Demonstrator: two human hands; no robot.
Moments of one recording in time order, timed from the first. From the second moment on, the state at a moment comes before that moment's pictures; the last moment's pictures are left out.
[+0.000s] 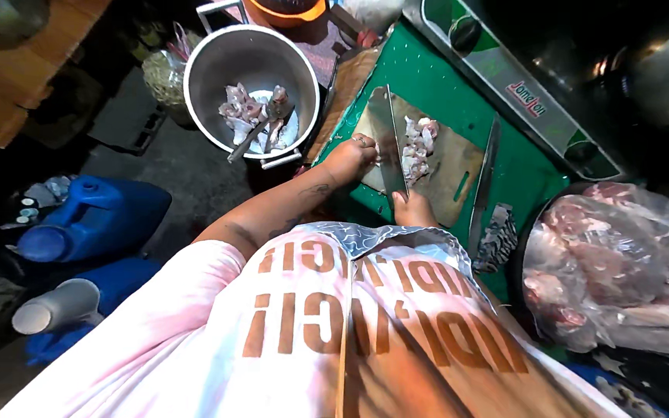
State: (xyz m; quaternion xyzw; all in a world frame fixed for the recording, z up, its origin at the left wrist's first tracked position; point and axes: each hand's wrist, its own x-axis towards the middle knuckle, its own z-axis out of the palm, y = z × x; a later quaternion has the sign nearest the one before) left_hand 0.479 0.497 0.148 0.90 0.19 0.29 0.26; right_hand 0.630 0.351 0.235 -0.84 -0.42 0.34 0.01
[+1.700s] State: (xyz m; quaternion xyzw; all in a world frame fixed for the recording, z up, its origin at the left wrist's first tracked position) left_hand 0.472 0.507 0.159 0.89 0.21 0.26 0.30; right_hand 0.593 0.418 0.324 -0.83 -0.40 0.38 0.08
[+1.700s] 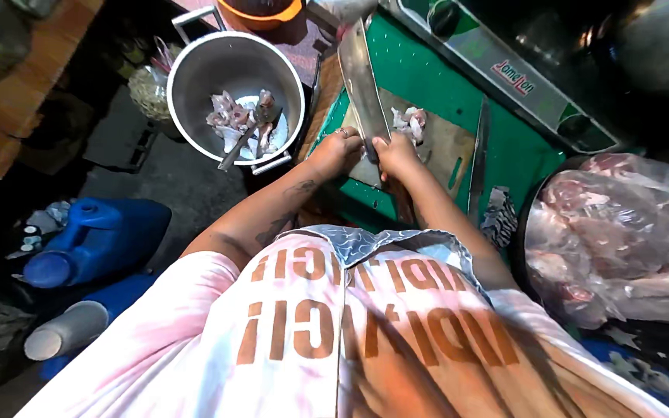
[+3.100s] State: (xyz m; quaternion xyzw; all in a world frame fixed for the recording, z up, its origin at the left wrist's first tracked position) left_hand 0.478 0.499 0.159 0.89 0.26 0.25 0.30; right_hand 0.604 0.453 0.247 -0.83 -0.42 0.36 0.04
